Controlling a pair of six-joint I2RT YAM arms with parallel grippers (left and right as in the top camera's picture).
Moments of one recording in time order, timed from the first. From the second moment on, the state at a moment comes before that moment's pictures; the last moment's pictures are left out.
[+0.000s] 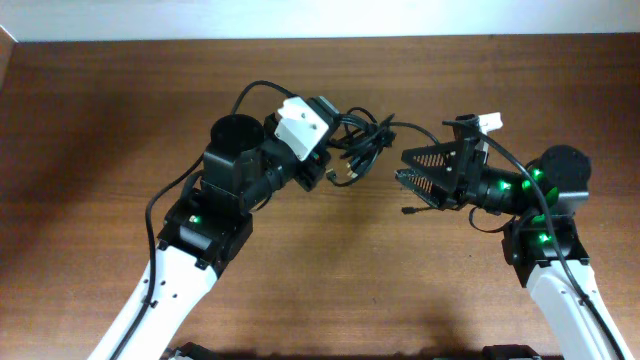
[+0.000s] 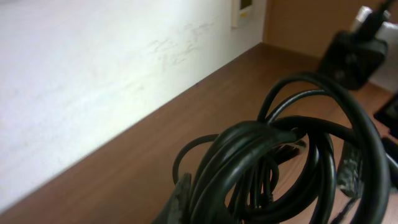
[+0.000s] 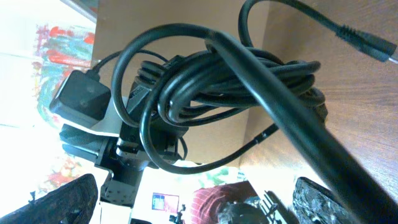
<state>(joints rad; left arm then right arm) -0.45 1.22 1.09 -0.15 0.30 0.17 0.02 1.15 0.71 0.41 -1.25 1.37</state>
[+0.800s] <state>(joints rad) -0.60 1.29 1.09 -0.14 0.26 0.02 0.02 1.15 0.71 0.42 -1.19 1.40</state>
